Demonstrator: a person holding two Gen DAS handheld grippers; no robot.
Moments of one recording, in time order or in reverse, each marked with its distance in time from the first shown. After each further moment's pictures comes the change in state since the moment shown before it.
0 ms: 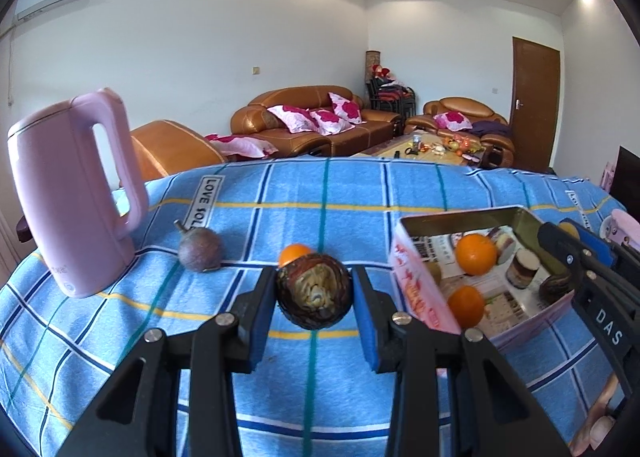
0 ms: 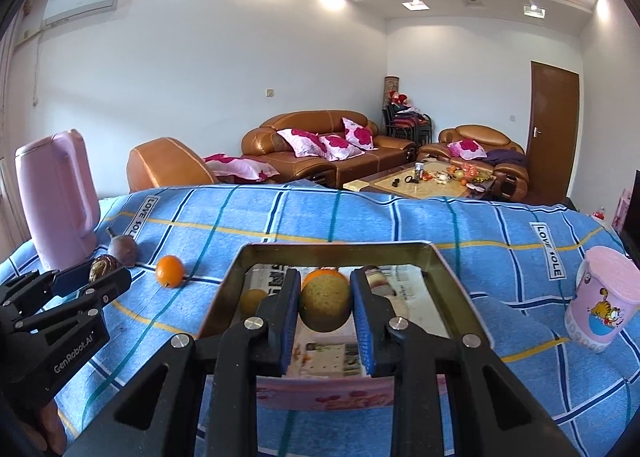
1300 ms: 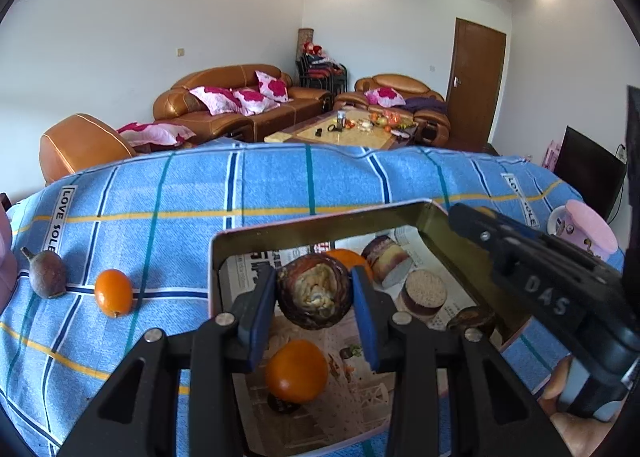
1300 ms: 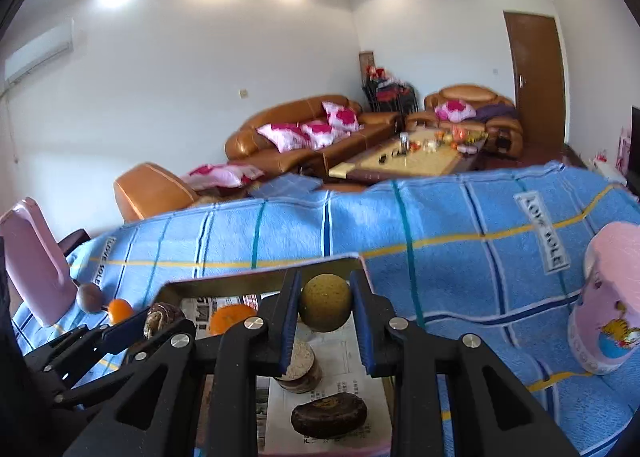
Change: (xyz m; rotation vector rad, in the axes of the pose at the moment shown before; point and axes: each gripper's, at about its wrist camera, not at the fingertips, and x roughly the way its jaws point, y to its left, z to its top) left arm 0.057 -0.111 0.021 0.057 0.105 -0.251; right arm 0.059 -0.088 0.013 0.196 0.110 0.046
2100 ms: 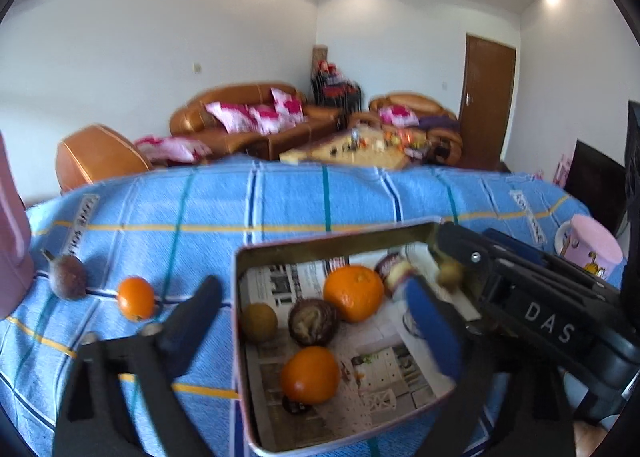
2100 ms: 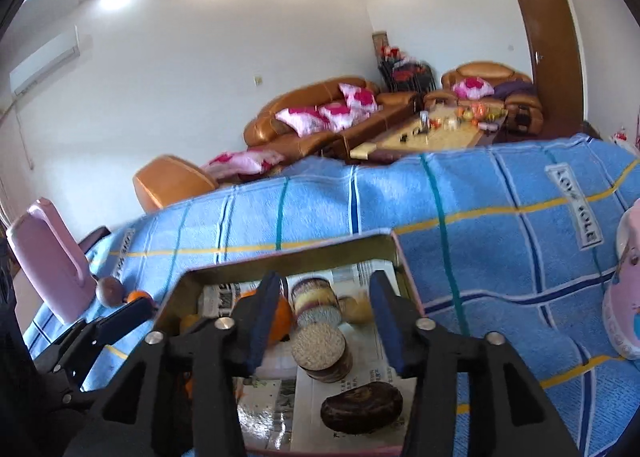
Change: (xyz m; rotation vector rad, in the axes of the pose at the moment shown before) left arm -0.023 0.003 -0.002 -0.014 -0.118 0.067; right arm -0.007 0.007 -0.004 0.024 -0.027 0.073
